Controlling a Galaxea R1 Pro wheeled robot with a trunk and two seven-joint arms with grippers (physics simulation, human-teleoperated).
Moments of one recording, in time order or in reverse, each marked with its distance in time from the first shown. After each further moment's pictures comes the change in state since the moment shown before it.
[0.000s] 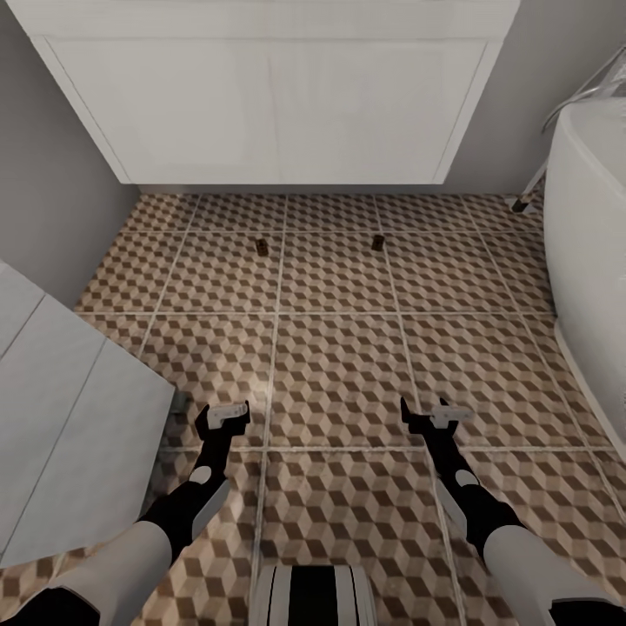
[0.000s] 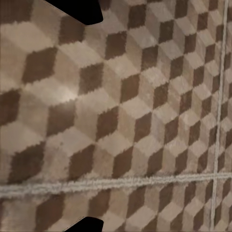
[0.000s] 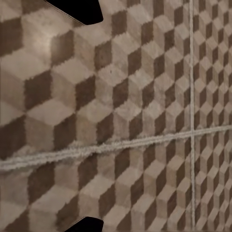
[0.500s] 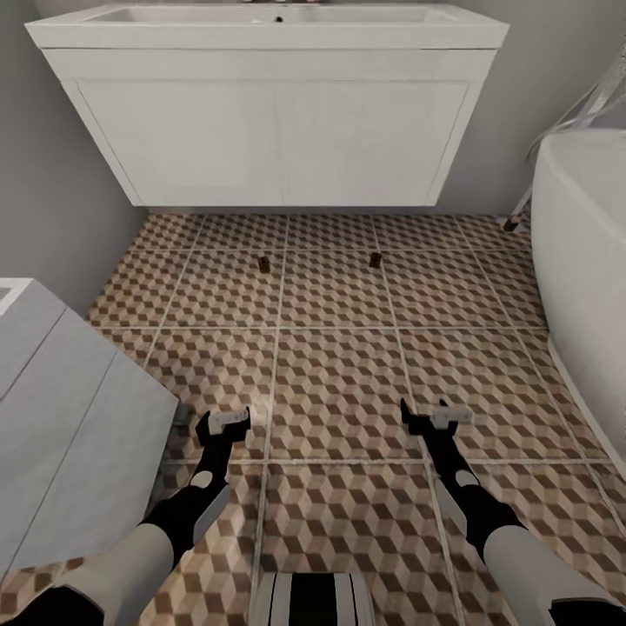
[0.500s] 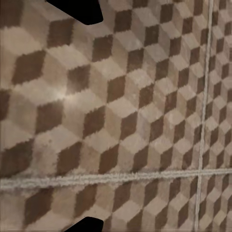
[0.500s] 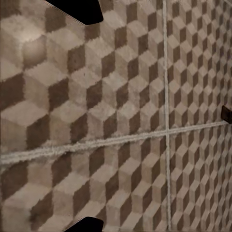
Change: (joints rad) left arm 0.000 -0.011 0.001 0.042 0.003 0.002 -0.004; right arm 0.000 0.000 0.001 0.004 -0.009 0.005 0.001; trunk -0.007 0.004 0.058
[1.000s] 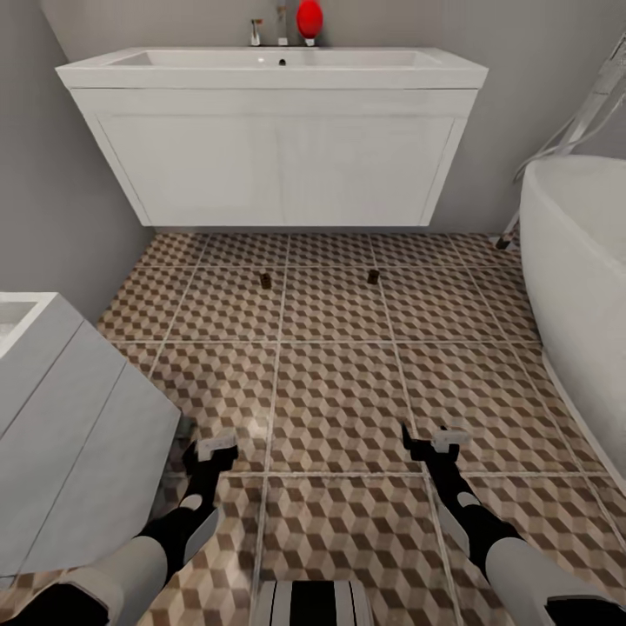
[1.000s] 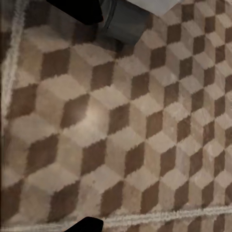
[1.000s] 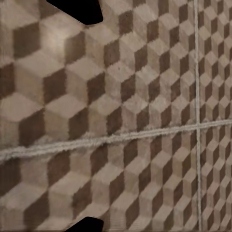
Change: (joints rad) left arm 0.000 0.004 0.006 0.195 0.009 -0.006 0.000; right arm 0.001 -0.001 0.000 0.162 0.000 -0.001 0.000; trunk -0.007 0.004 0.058
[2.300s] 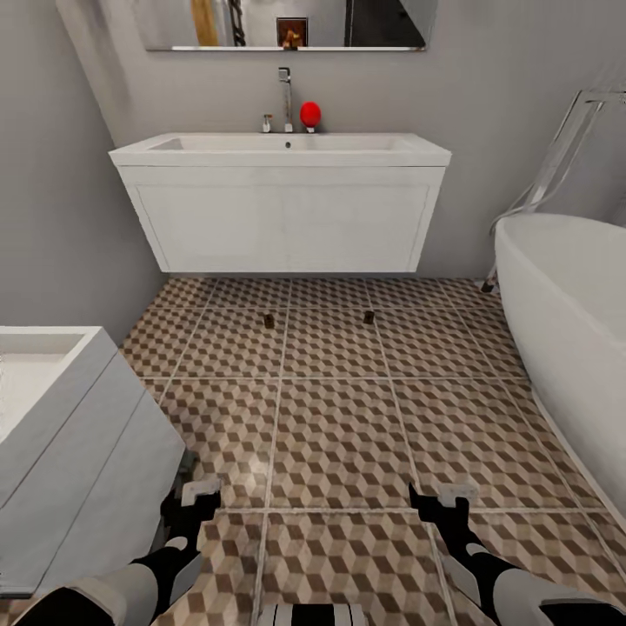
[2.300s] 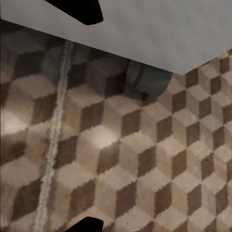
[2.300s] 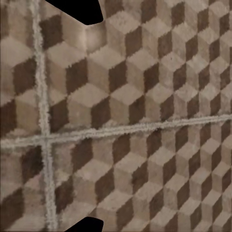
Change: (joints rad) left arm 0.020 -0.006 0.000 0.252 0.004 -0.011 0.004; right arm 0.012 -0.001 0.000 0.306 0.003 -0.004 0.000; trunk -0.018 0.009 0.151
